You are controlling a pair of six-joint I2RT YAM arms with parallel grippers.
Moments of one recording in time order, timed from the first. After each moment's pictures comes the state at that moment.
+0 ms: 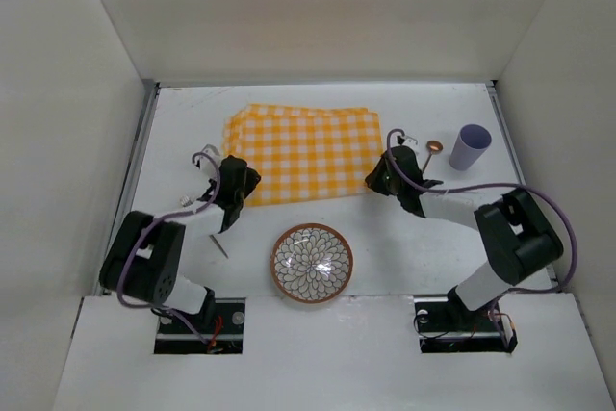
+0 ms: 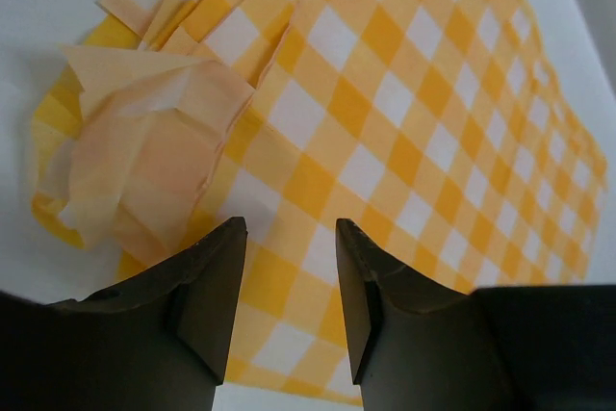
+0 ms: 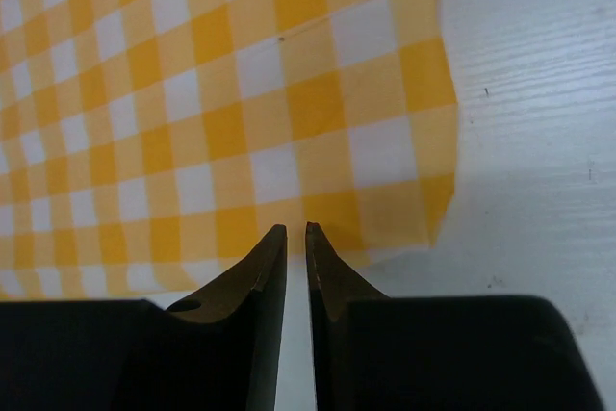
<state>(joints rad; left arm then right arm) -0.33 1.38 0.51 0.30 -0.37 -1.01 0.48 1.54 0.72 0.19 0.16 0.73</state>
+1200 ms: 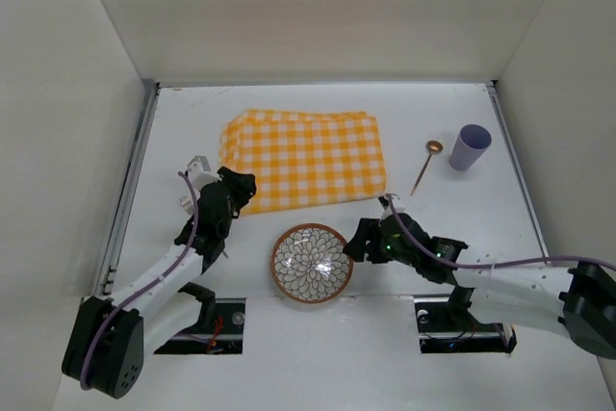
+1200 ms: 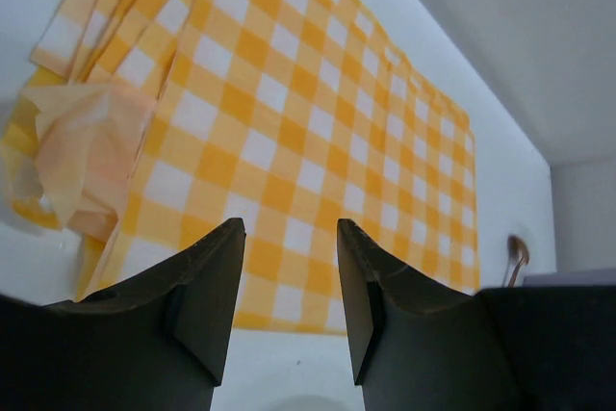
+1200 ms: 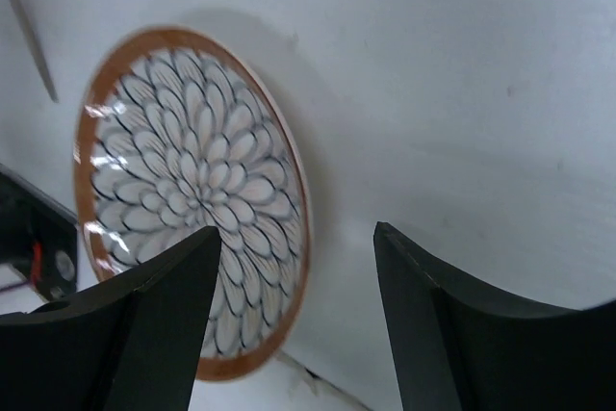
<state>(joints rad) -0.37 0.94 0.33 0.30 -0.32 -0.89 0.95 0.99 0.39 -0.04 0.14 0.87</state>
